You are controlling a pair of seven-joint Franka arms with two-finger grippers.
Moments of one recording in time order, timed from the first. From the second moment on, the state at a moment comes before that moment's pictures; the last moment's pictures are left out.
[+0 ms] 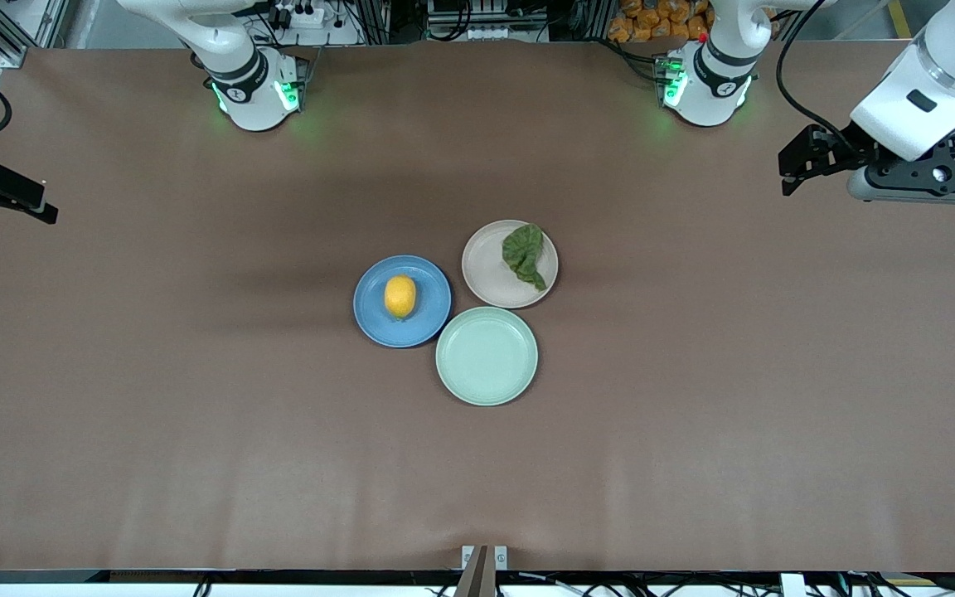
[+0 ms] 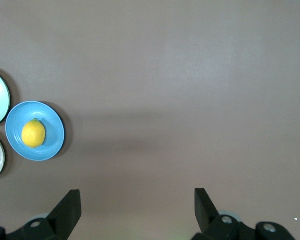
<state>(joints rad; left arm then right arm) -0.14 -0.02 -0.10 -1.53 0.03 1.50 -0.12 0.07 0.03 -0.17 -1.49 0.08 1.46 -0.09</state>
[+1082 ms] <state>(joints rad) -0.14 -0.02 -0.10 -1.53 -0.03 1.51 -0.12 0.08 0.05 -0.16 -1.47 0.04 1.40 -0.09</state>
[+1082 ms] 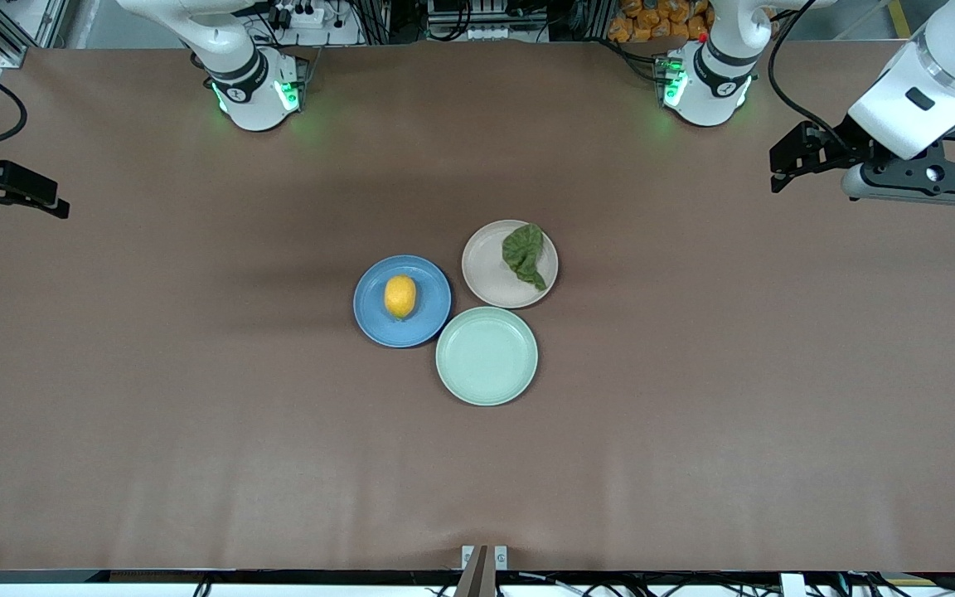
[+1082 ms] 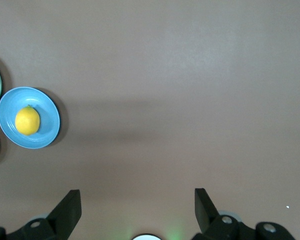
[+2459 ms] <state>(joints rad) -0.14 -0.01 -0.10 -1.53 -0.03 1.51 -0.12 0.09 0.06 -0.16 -1.46 0.02 1.36 -0.09</state>
